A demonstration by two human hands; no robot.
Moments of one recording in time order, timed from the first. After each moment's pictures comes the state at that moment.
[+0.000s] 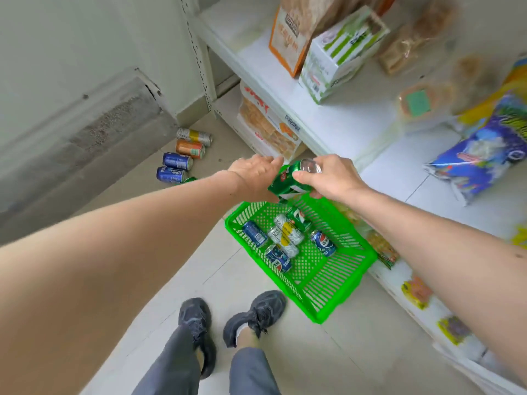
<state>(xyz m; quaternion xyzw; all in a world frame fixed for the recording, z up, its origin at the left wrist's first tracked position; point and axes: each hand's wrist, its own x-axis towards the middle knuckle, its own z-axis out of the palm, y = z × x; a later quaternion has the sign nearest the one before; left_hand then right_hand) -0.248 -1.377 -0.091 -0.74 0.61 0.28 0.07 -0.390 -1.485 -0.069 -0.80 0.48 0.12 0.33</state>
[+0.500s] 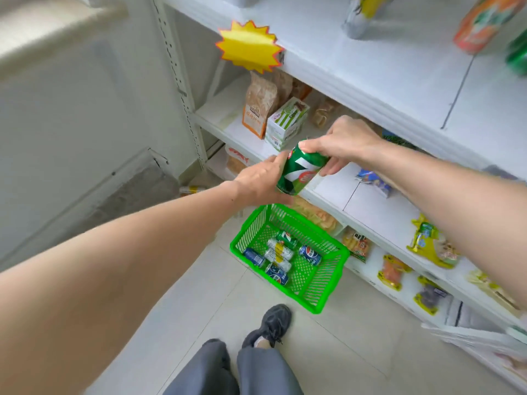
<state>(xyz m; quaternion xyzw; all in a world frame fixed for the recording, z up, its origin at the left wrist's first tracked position) -0.295 -1.316 0.129 -0.71 0.65 0.23 -0.13 -0.426 -1.420 0.228 -0.77 0.53 0.04 0.33</state>
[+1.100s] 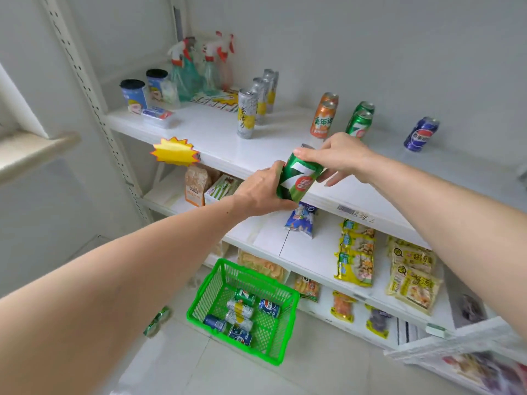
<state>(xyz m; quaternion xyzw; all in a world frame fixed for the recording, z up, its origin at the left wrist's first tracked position) -0.434 -1.361 0.325 -0.65 0.71 0.16 -0.24 -0.588 -1.427 0.415 -0.75 0.57 -0.12 0.30</state>
